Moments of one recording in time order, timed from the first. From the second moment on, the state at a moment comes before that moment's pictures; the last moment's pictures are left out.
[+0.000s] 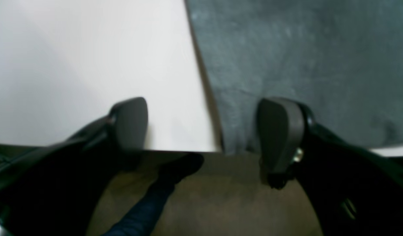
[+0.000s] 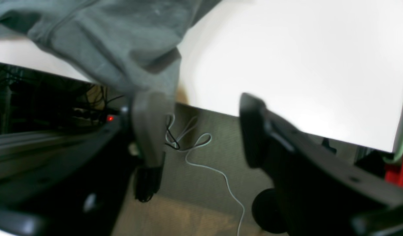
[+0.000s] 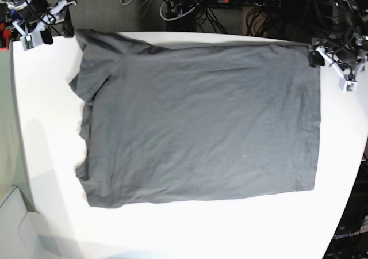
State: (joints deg) left arm 18.2 -18.8 -35.3 95.0 -22.9 -32.0 58.9; right arm -43.7 11.0 35.2 111.2 25.6 39.7 -35.9
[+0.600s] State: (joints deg) left arm -1.3 -6.4 -35.8 93.8 -22.0 -31.8 59.0; right arm -7.6 15.2 25.5 109.0 6.6 40.4 -55.9
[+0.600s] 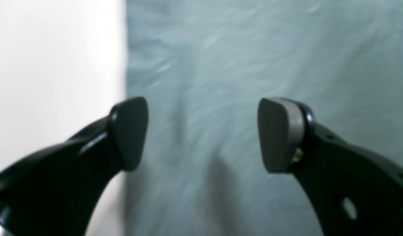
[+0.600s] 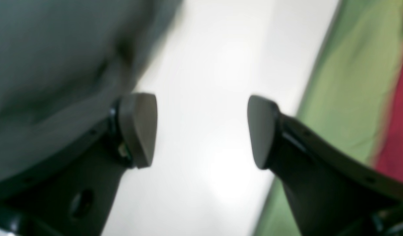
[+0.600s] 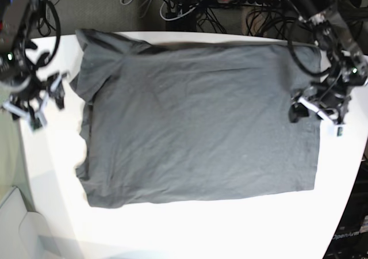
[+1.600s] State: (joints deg) left arm -0.6 -13.2 -31.4 76.6 -4.6 -33.1 47.4; right arm 31.7 8.0 21.4 60.6 -8.6 39.9 -49.5
